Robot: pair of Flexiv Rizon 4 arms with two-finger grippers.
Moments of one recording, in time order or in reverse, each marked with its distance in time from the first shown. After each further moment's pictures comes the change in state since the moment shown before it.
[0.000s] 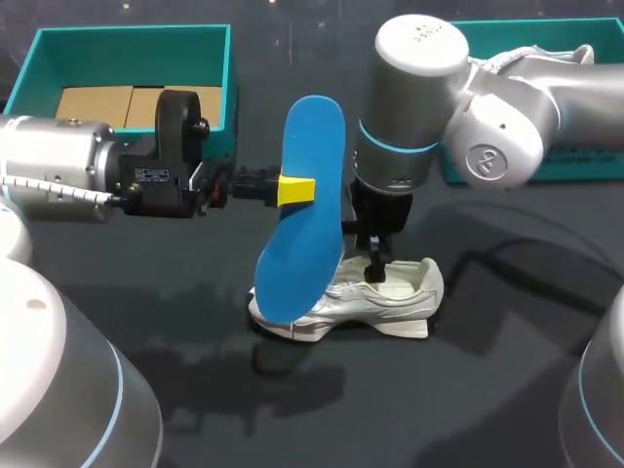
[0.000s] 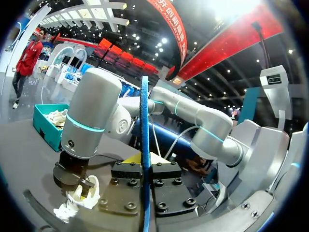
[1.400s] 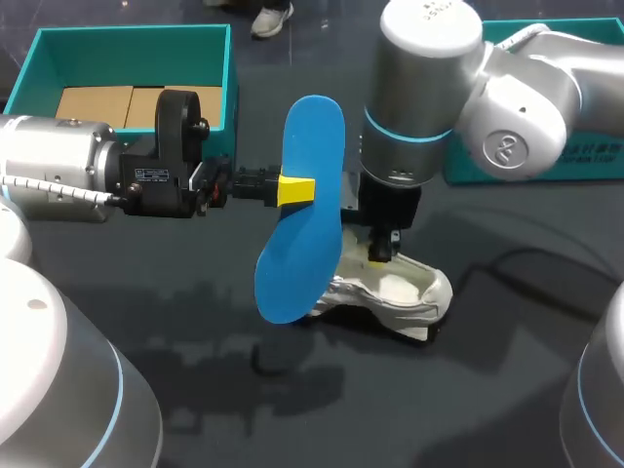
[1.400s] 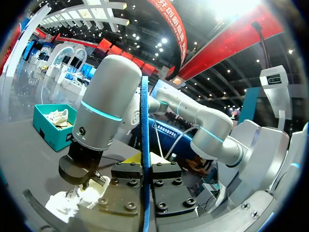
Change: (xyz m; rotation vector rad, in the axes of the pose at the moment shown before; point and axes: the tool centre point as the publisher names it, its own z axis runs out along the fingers) left arm 0.000 0.000 0.000 0.000 0.000 0.000; right arm 0.028 -0.004 -0.041 0.025 -0.021 0.210
